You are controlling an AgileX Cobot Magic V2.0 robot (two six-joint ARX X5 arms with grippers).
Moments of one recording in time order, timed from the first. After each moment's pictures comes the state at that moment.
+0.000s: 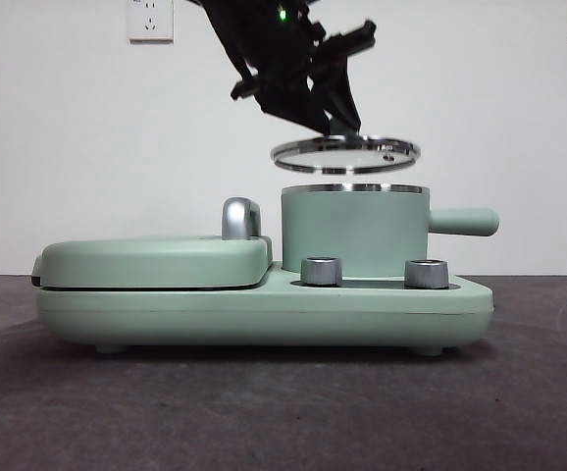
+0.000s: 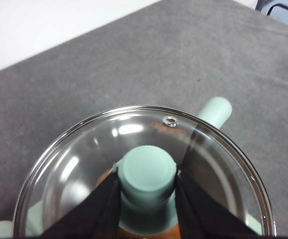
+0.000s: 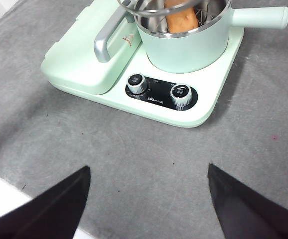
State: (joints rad) left arm -0.65 1.89 1.67 -0.26 0.11 0.04; right arm 0.63 0.48 0.95 -1.04 -0.03 0.34
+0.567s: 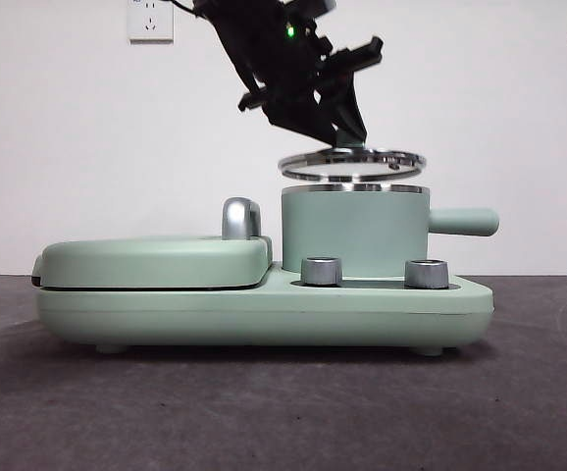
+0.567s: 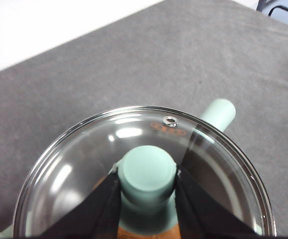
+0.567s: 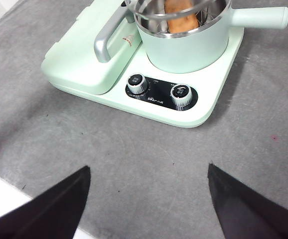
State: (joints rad) left arm -0.66 1.92 1.67 -0.21 0.11 0.04; right arm 0.63 0.48 0.95 -1.04 -0.03 0.34
